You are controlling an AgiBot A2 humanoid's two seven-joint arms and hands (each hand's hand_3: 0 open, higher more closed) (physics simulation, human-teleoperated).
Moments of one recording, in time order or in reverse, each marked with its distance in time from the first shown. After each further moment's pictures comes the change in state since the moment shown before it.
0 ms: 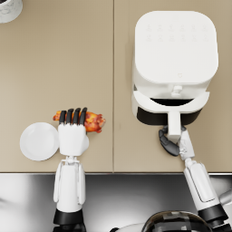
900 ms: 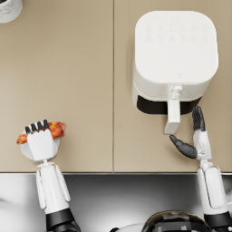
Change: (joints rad) left arm -0.079 -0.034 -0.210 0.401 0.281 -0.008 -0.016; right arm -0.074 0.010 -0.198 0.259 -0.006 0.101 0.004
